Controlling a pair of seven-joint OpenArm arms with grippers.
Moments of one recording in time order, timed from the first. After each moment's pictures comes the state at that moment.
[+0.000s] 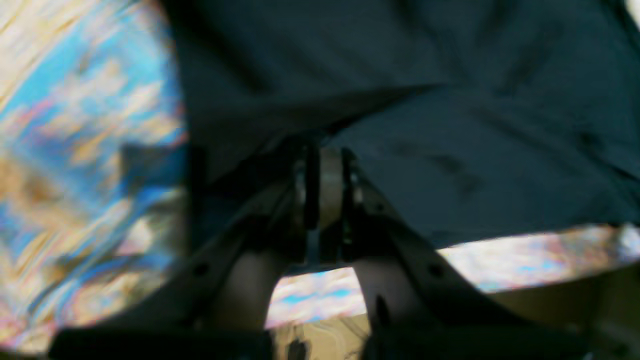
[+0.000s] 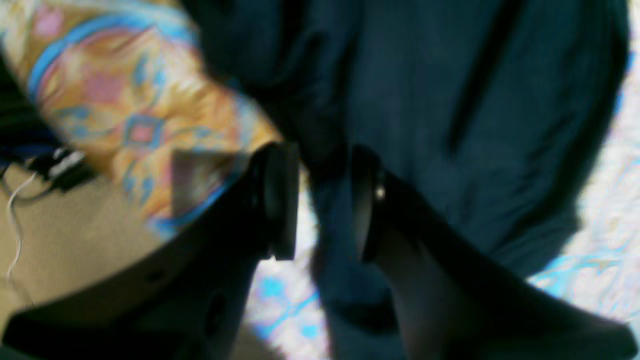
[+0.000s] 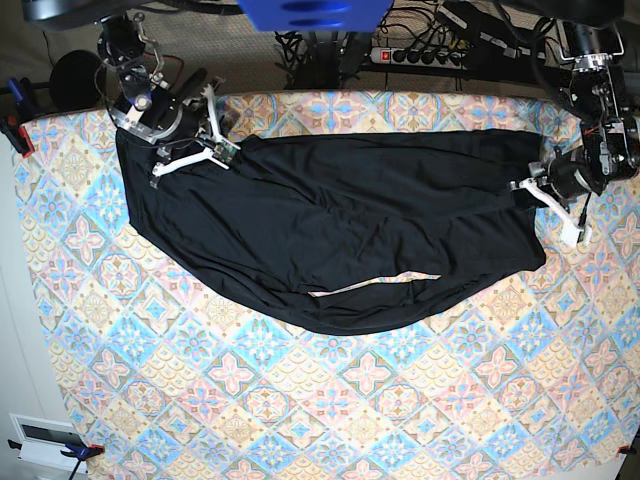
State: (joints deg) left arm 12.0 -30.9 -21.0 99.5 -48.9 -6.5 70.7; right arm -20.5 25.3 -7.6 111.7 -3.7 38.0 -44.3
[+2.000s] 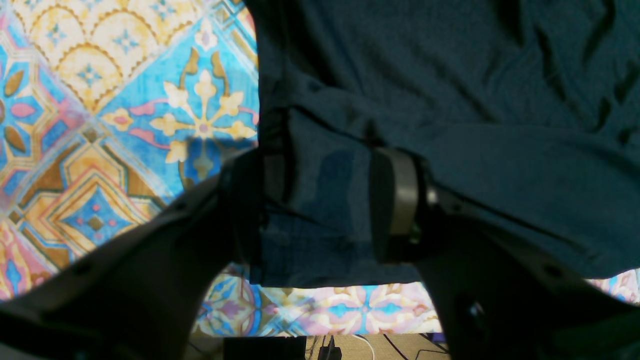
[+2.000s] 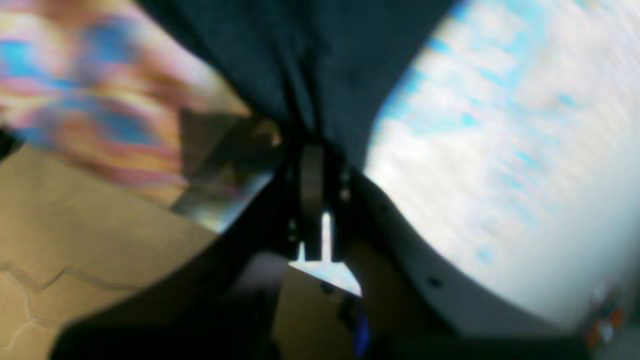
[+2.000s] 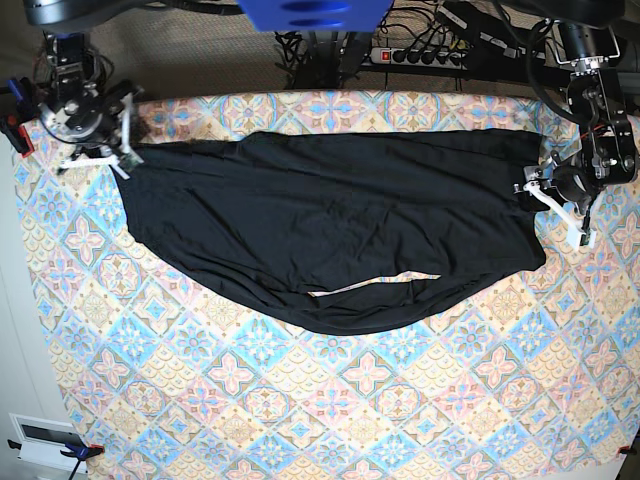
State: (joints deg) left arm 10.1 -29.4 -21.2 99.6 -40.3 -6.3 70.4; right arm -27.6 31.1 15.2 105.1 -3.6 38.0 -43.9
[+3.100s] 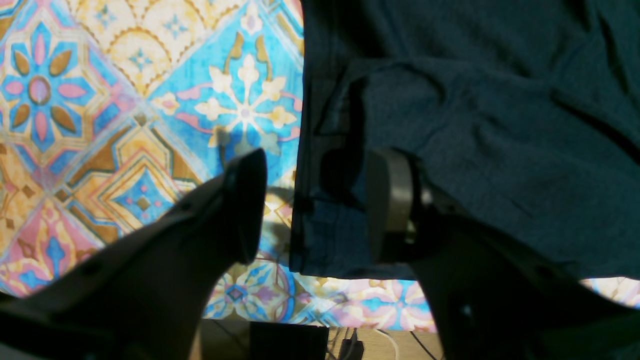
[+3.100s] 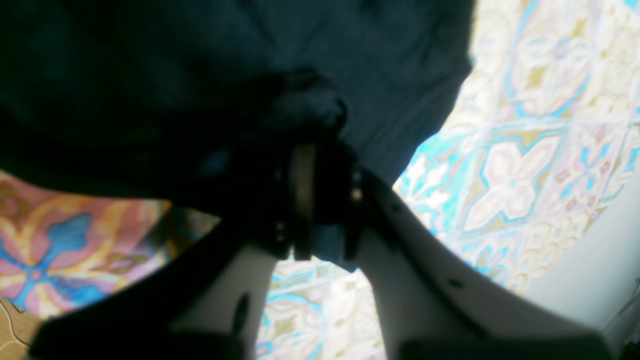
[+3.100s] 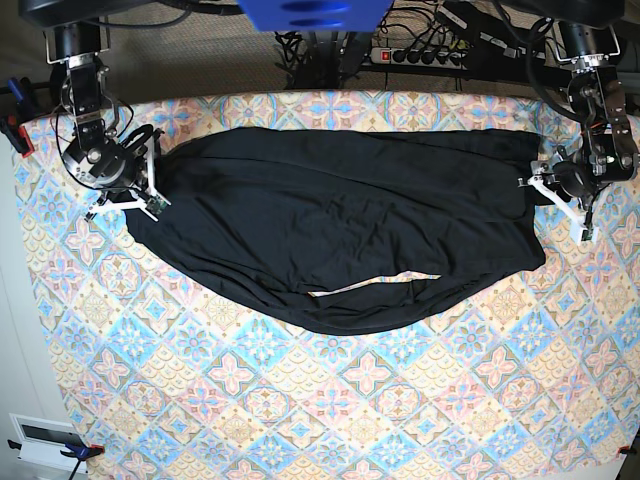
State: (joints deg) left arm 11.0 -29.5 -21.4 99.6 -34.7 -6.3 70.4; right arm -10.4 30.8 0.9 95.8 -3.7 38.0 -44.9
